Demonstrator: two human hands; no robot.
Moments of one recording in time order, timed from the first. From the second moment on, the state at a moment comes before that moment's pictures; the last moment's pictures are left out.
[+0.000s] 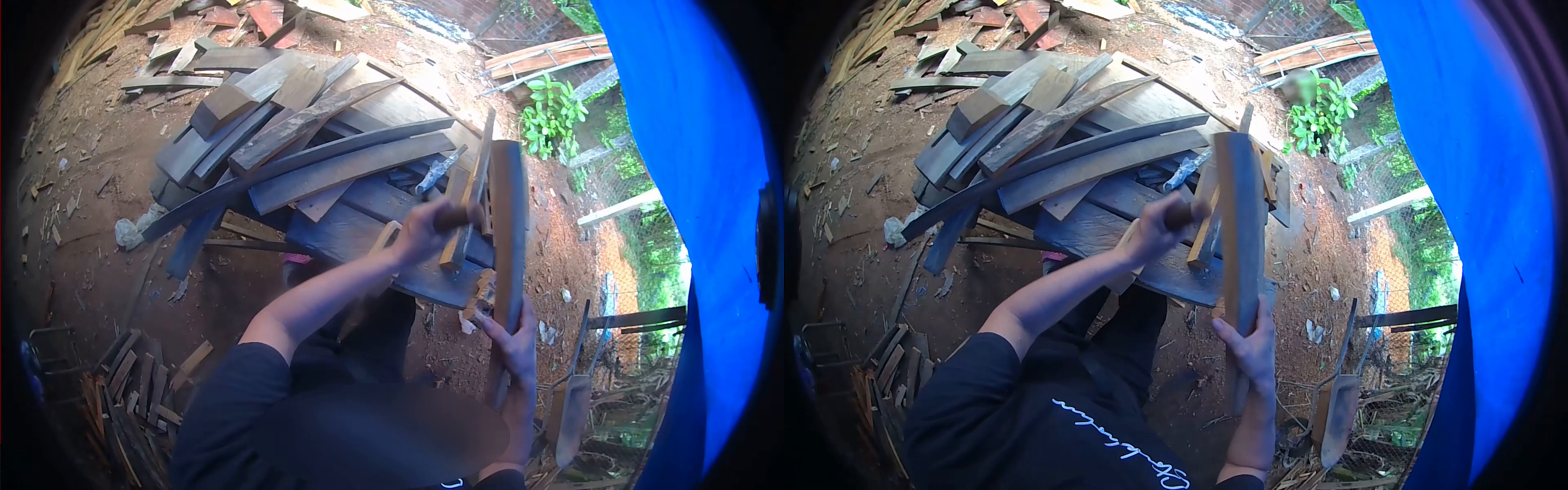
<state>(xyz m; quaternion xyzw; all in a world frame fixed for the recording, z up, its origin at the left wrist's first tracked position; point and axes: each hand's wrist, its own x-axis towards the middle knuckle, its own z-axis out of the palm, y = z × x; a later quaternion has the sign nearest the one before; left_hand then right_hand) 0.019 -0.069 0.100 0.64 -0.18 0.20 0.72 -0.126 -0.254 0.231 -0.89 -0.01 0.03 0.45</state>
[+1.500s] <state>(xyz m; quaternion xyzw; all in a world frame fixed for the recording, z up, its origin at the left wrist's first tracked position) 0.072 -0.067 0.104 0.56 -0.16 0.07 0.81 -0.121 -0.243 0.277 -0.87 0.06 -0.01 0.49</state>
